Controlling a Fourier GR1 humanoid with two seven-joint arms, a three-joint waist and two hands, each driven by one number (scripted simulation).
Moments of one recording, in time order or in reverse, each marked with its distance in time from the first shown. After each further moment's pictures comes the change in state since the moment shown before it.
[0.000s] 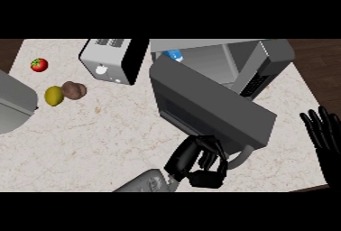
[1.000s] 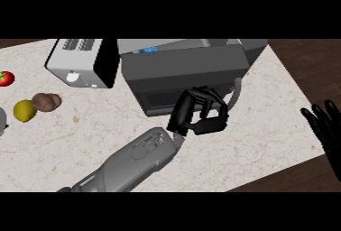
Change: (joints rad) left arm -0.286 -0.012 0.152 0.157 0.348 0.144 -0.071; right arm -0.040 -0.081 0.032 -0.163 -0.184 0.117 0.145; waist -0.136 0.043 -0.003
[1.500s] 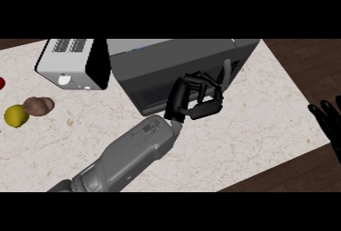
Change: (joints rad) left arm -0.067 0.000 0.068 0.081 0.115 -0.011 -0.096; right arm -0.025 -0.036 -0.016 -0.042 -0.077 0.010 0.052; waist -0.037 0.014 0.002
